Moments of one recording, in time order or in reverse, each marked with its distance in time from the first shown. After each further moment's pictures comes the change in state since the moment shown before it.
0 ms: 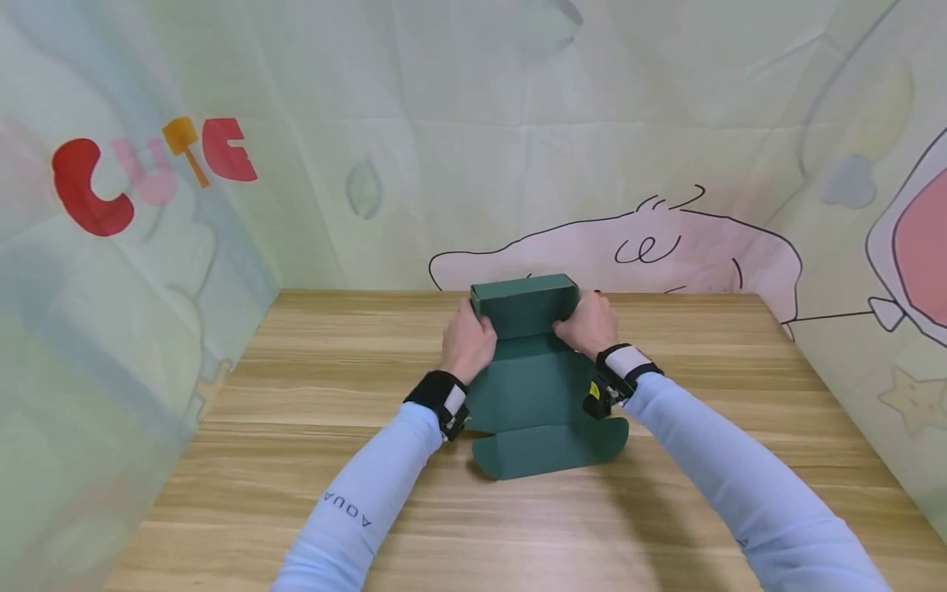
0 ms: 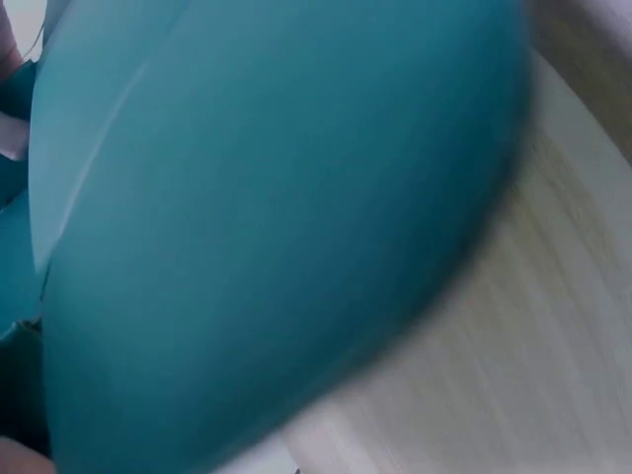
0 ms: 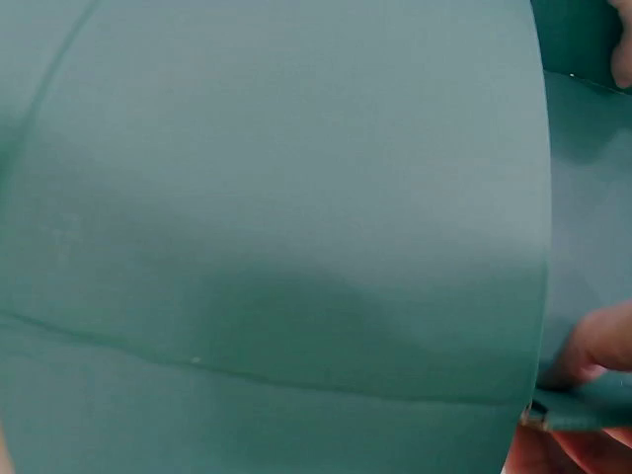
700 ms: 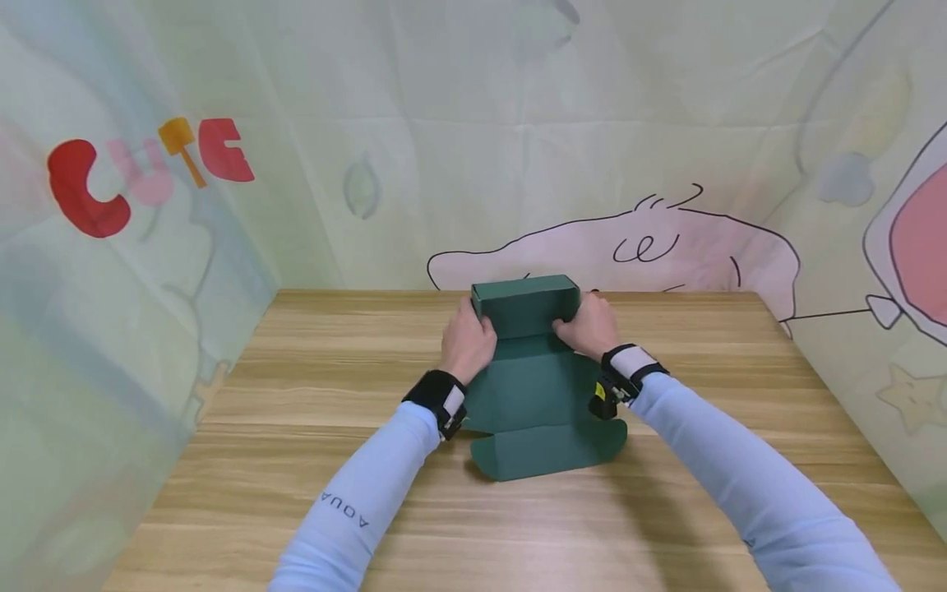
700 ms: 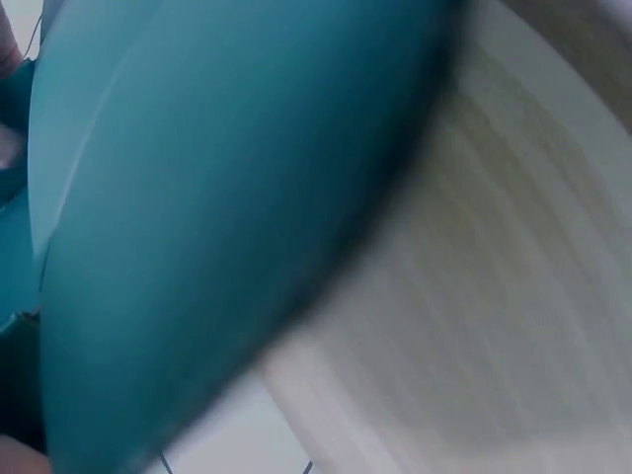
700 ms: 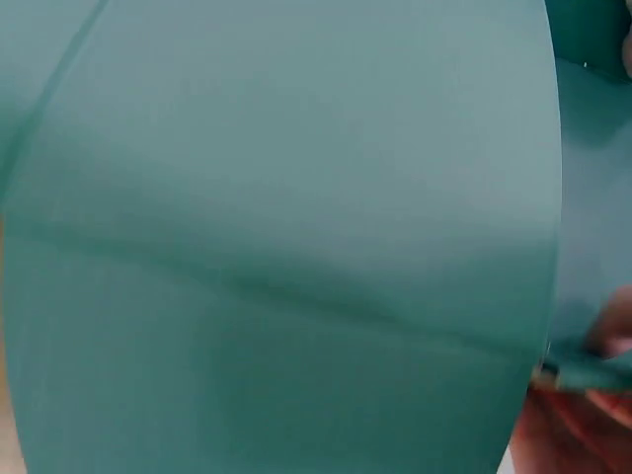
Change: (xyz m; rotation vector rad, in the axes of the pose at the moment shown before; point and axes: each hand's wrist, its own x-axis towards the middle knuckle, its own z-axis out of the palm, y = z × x) left_hand -0.001 0.000 0.000 0.017 -0.015 0.045; right_hand 0.000 0.009 -0.003 0.023 -0.051 -0.079
